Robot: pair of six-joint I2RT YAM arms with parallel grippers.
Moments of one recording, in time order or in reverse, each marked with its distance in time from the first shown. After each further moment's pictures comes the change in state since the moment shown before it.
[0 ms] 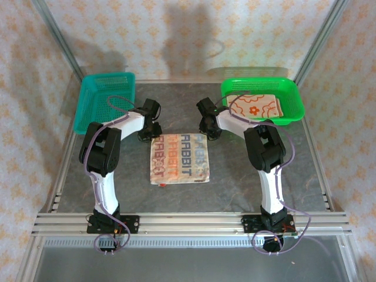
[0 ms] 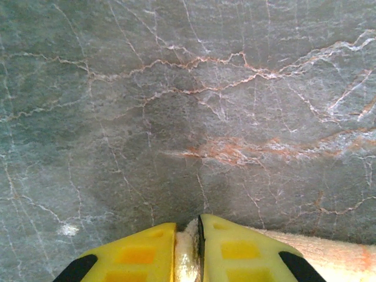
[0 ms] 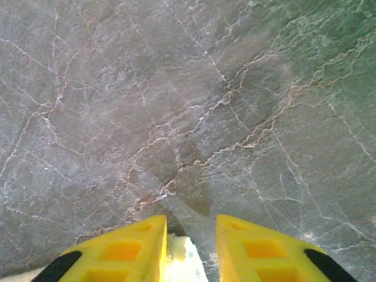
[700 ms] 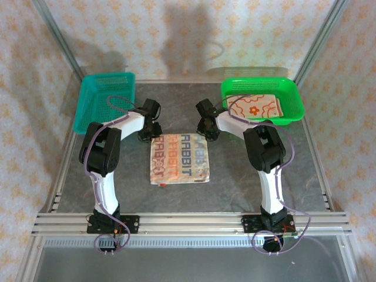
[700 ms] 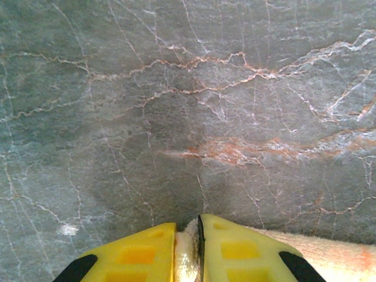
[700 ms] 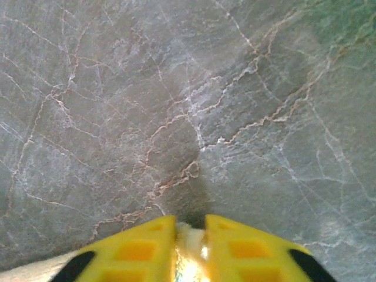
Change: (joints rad) left arm 0.000 0.000 0.000 0.000 0.001 0.000; right arm 0.009 -0.003 -0.024 0.042 -0.055 0.071
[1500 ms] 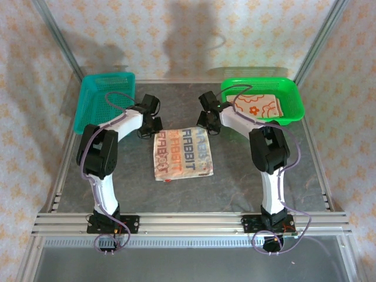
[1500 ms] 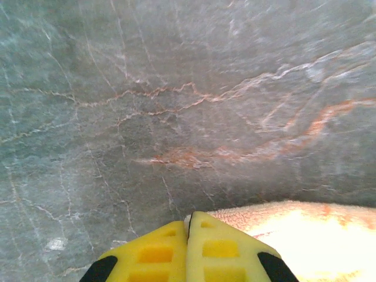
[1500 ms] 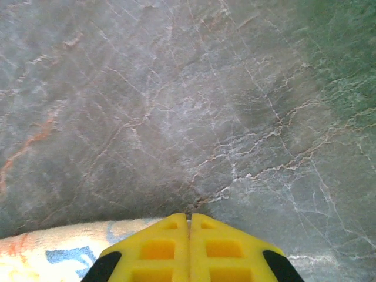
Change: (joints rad) left arm 0.000 -0.062 0.028 -0.006 0.022 0.016; right arm -0.027 -0.057 0.048 -0.008 -0.002 -0.160
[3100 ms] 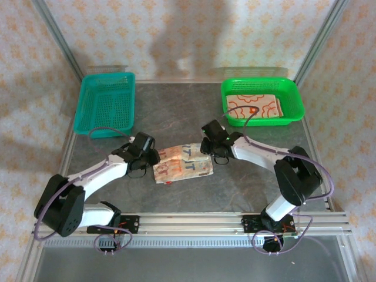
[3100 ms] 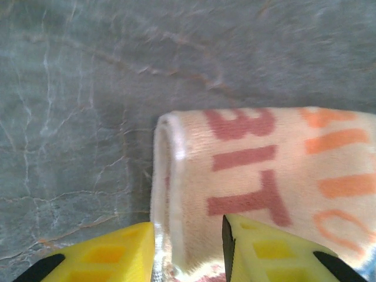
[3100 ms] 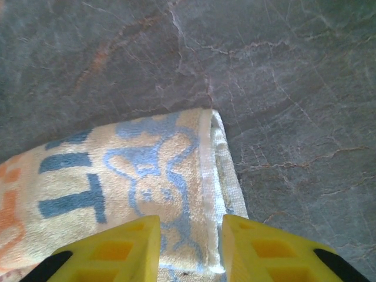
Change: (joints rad) left arm -0.188 -0.599 -0.702 0.219 -0.026 -0.280; right arm 0.171 -0.429 -0.568 0.181 0.043 0.016
